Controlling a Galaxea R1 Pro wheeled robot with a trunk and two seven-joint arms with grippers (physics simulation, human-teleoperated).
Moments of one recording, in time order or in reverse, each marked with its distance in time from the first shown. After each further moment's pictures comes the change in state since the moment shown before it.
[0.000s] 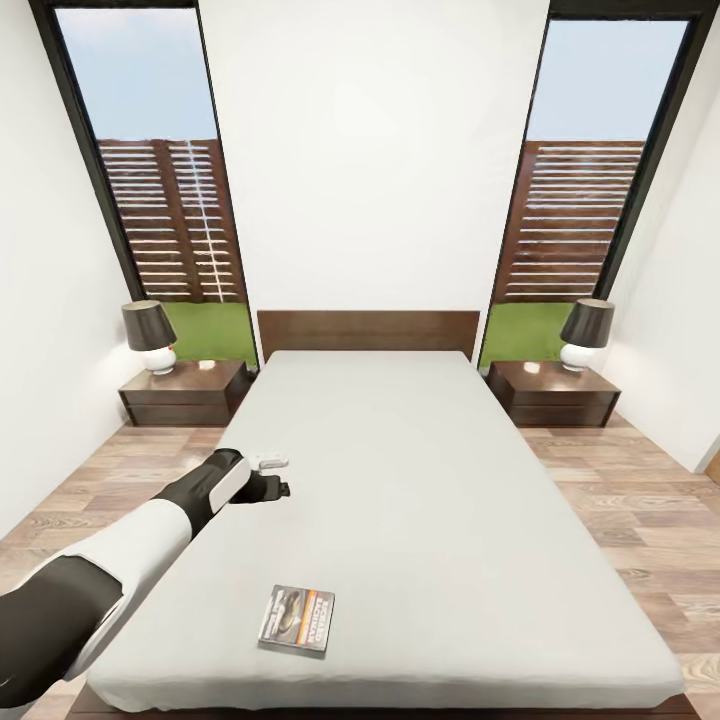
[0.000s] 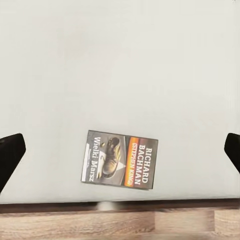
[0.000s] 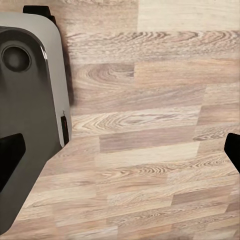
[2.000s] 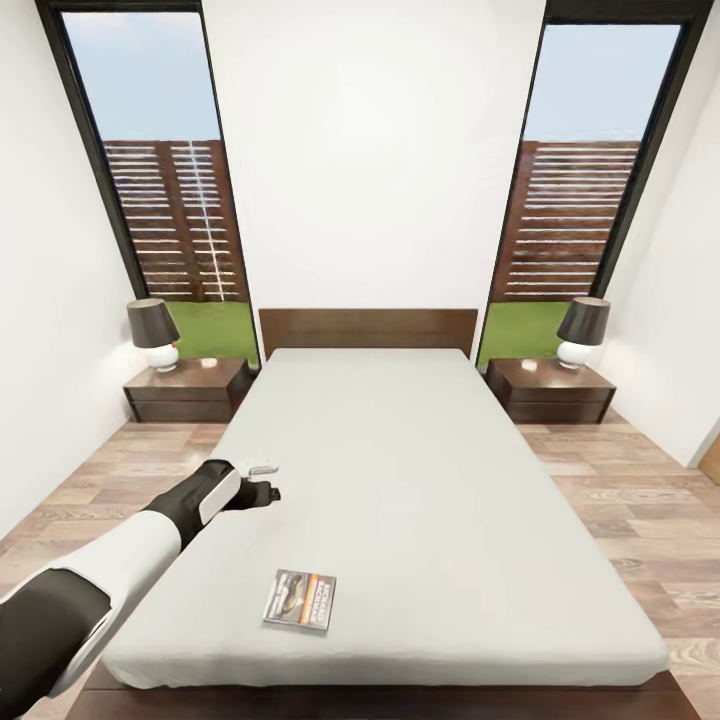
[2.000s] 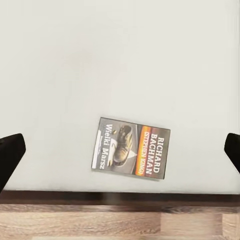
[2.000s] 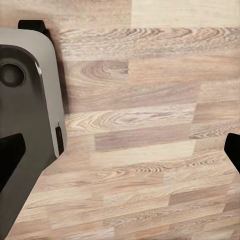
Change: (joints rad) left arm 0.038 0.034 -0.001 -0.007 0.001 -0.068 -0.005; right arm -0.035 -0.007 0.002 -0.013 0.007 0.028 0.000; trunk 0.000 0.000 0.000
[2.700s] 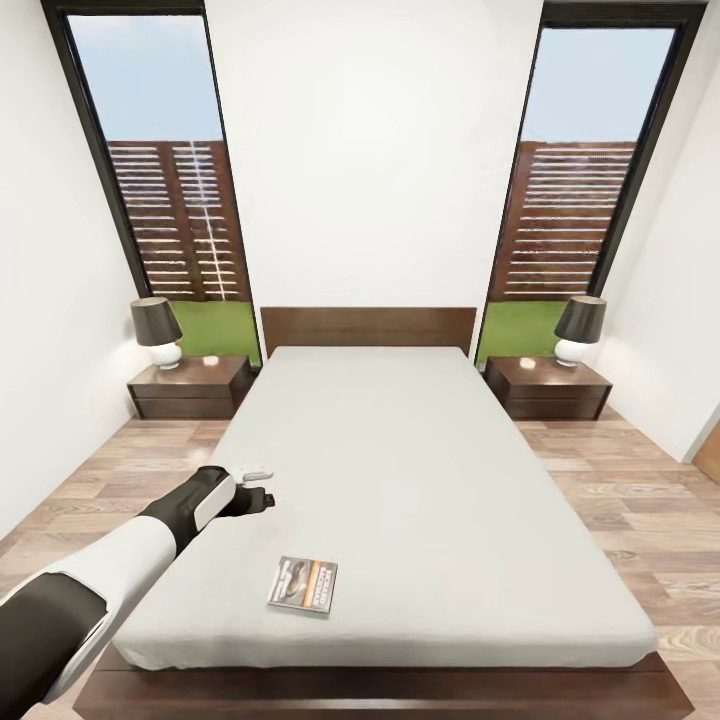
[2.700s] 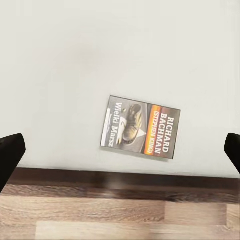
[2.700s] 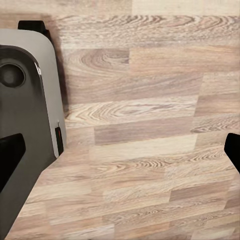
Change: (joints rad) left arm 0.013 0.012 0.002 0.019 0.001 -0.011 -0.001; right arm -0.001 -0.001 0.000 0.000 0.002 0.000 0.001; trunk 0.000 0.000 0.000
